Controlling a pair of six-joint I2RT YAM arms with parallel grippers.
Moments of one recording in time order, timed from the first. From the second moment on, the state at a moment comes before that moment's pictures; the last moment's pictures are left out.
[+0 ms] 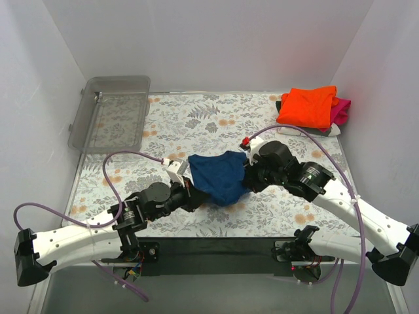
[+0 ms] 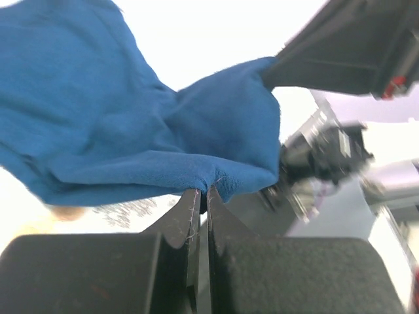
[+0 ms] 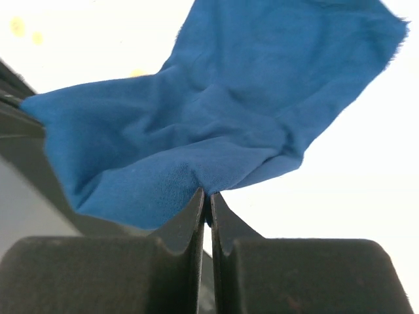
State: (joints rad) left arm -1.13 0.73 0.53 -0.08 -0.15 -0.72; right arm 0.86 0.99 1.02 -0.77 -0.10 0.25
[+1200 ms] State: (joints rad) left arm -0.66 1.16 0.63 0.25 -0.14 -0.62; right arm 0.65 1.39 1.23 -0.51 0.11 0.10
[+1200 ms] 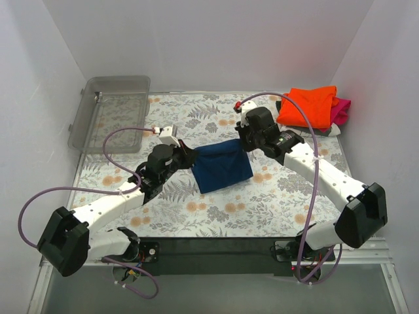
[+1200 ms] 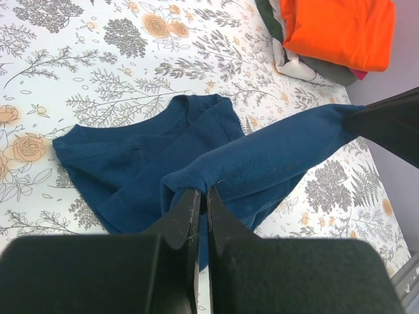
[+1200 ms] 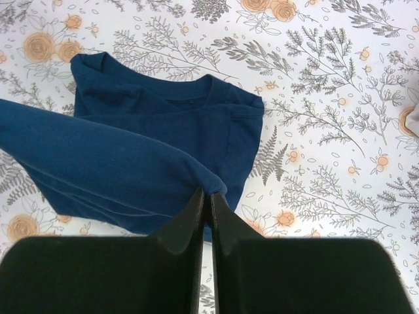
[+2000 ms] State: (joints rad) left arm -0.45 1.58 0.70 0.43 0.05 -0.64; right arm 0.56 1.84 1.44 -0.37 0.06 0.07
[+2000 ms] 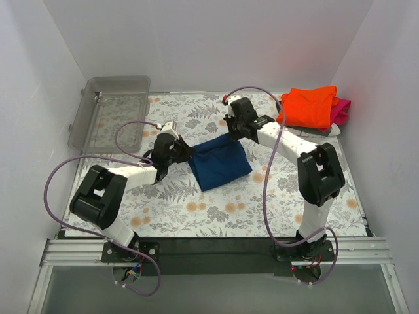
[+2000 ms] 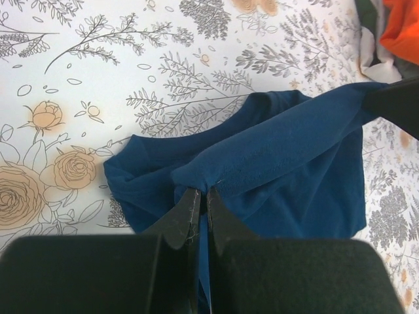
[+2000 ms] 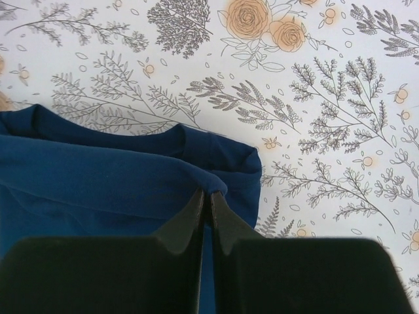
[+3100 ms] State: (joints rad) left arm -0.59 1.50 0.86 0.19 -0.10 -0.60; right arm 0.40 1.68 1.26 -0.32 -0.13 0.12
